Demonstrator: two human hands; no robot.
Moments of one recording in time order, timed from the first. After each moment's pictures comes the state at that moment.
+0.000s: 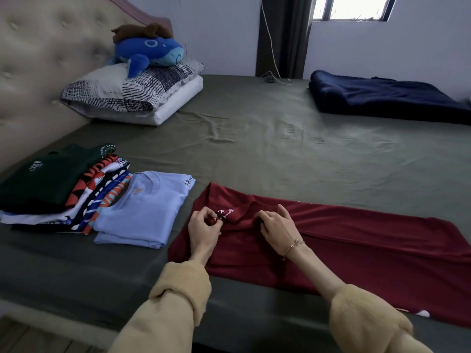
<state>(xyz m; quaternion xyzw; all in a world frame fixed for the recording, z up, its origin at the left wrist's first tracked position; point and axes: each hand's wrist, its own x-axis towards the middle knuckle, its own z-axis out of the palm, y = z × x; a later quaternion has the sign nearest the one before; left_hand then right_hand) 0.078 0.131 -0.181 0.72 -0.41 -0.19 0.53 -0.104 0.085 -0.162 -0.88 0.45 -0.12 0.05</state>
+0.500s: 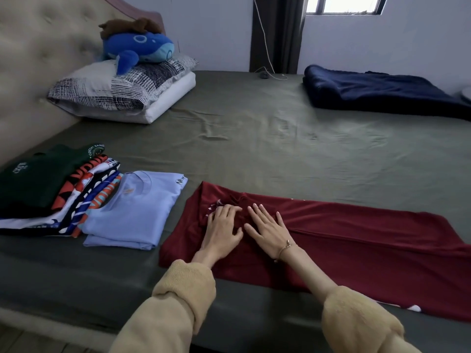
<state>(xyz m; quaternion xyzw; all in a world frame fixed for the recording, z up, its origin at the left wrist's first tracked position) 0.050 0.121 -0.184 0.67 -0.71 -0.03 0.22 -0.104 0.089 -0.174 -0.85 0.49 -0.03 0.17</state>
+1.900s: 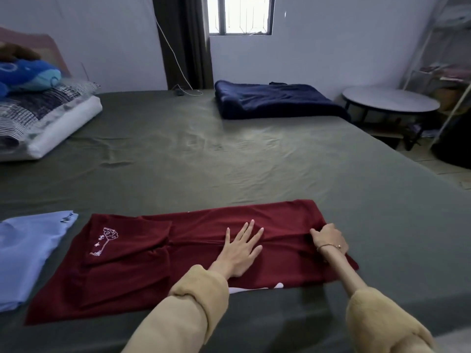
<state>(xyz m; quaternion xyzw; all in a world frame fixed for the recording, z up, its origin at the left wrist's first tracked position) -0.216 0.099 -0.174 0.50 -0.85 -0.16 0.00 -0.446 0.093 -0.155 -0.39 0.89 -0.18 0.18</state>
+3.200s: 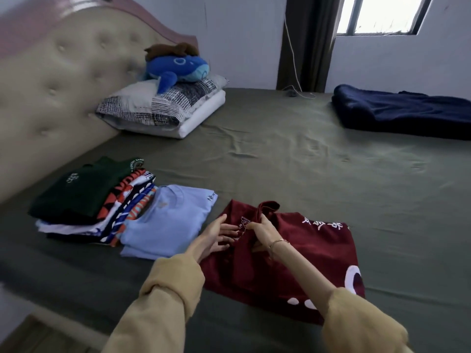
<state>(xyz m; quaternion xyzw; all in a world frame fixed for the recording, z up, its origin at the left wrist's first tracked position) 0.132 0.106 -0.140 0.64 -0.25 -0.61 0.39 -0.007 0.068 -0.137 -0.55 0.54 -0.22 0.59</state>
